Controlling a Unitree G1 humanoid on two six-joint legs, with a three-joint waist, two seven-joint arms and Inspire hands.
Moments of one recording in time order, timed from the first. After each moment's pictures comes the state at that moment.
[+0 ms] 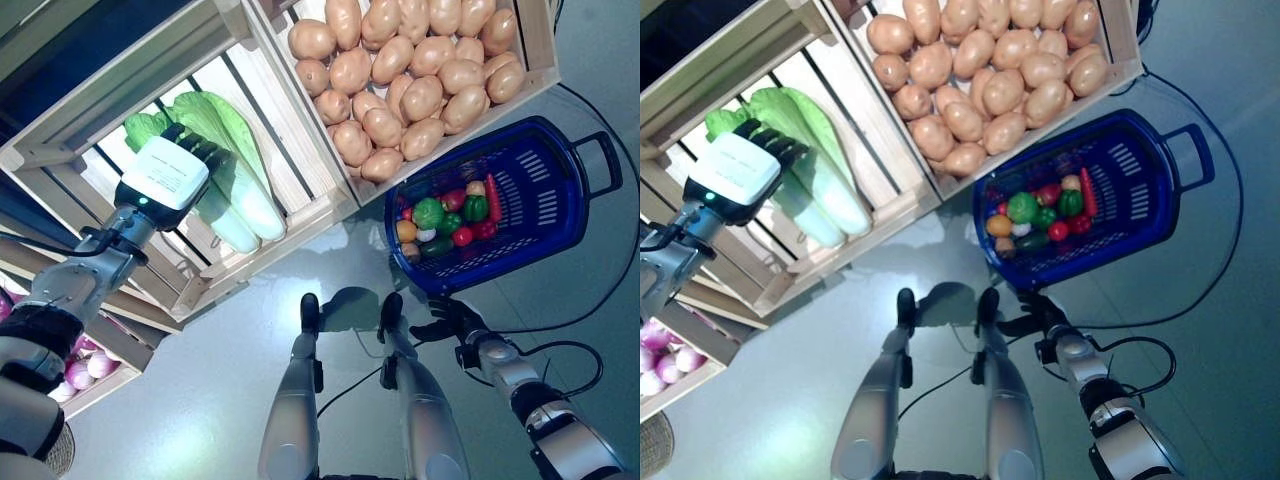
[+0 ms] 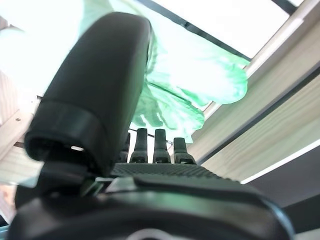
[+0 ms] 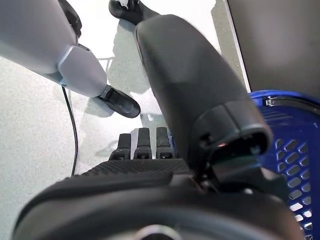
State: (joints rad) left arm -0.76 1.12 -0.62 0.63 0.93 -0.14 0.55; right arm -0.49 -0.45 0.41 0.95 0.40 0.00 0.02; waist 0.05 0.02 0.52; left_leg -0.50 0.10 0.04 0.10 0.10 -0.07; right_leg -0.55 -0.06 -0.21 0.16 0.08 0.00
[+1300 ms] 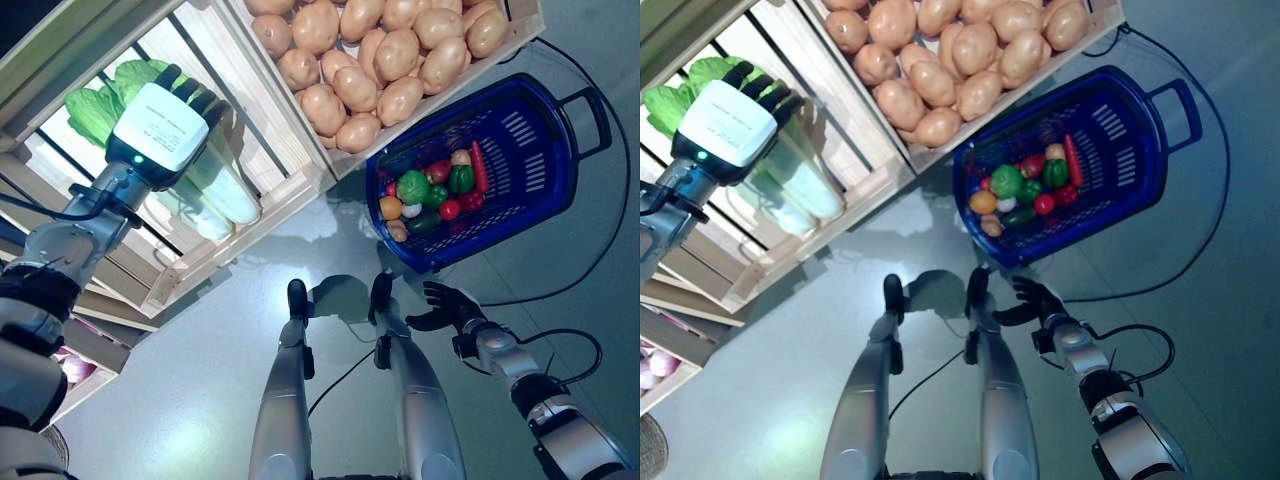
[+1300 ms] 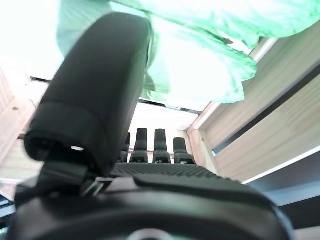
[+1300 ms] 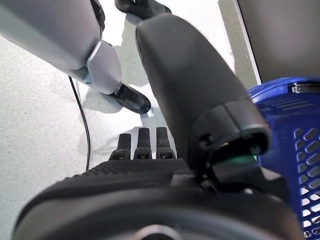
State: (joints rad) left arm -1.01 1.11 -0.78 0.75 0.99 -0.11 0.62; right arm -0.50 -0.47 0.42 0.86 0.40 0.04 0.01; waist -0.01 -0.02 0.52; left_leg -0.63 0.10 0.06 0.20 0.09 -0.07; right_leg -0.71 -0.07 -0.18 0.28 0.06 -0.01
